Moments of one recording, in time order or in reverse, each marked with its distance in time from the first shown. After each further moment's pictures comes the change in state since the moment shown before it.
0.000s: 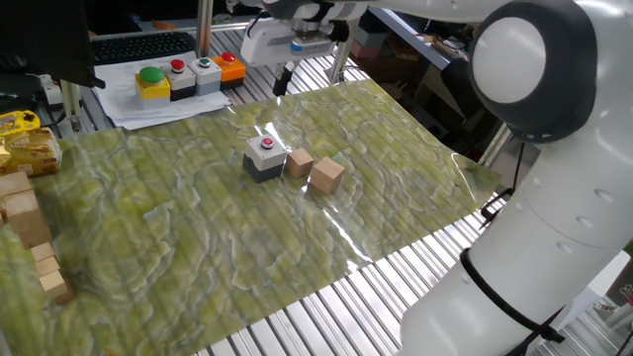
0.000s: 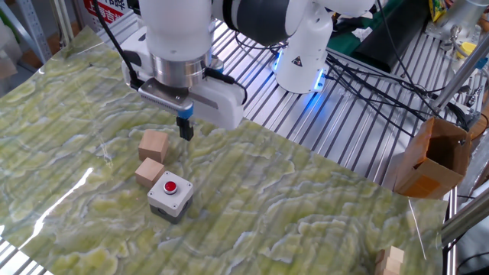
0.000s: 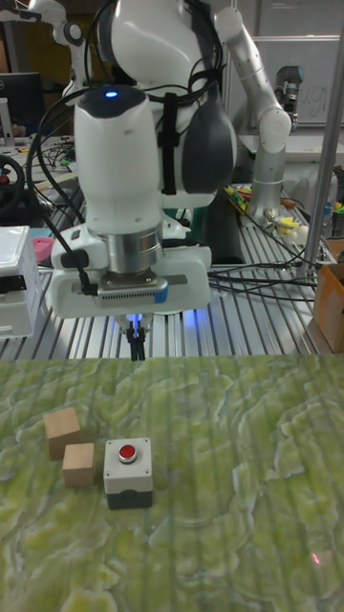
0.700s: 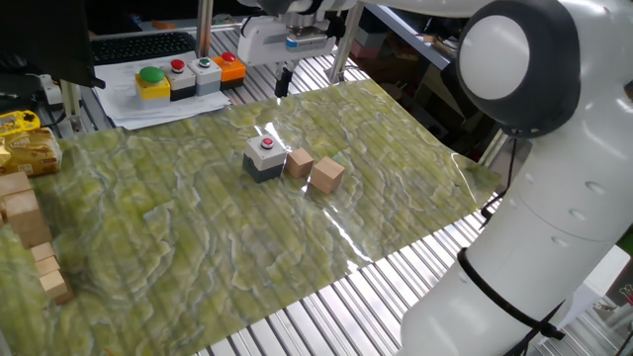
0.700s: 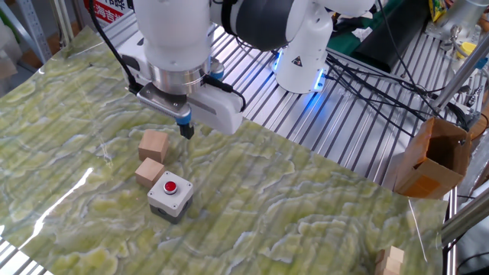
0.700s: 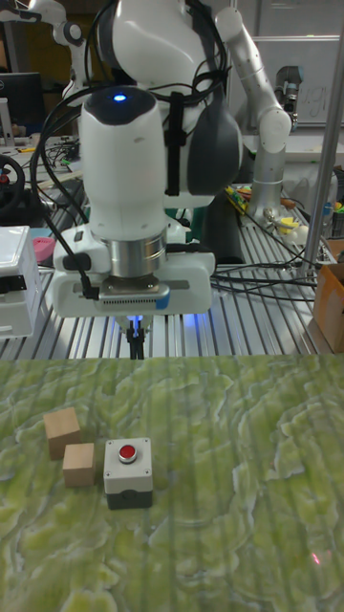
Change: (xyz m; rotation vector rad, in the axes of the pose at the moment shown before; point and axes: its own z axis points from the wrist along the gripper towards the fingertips) arm 0.000 0.000 0.001 0.021 0.063 0.022
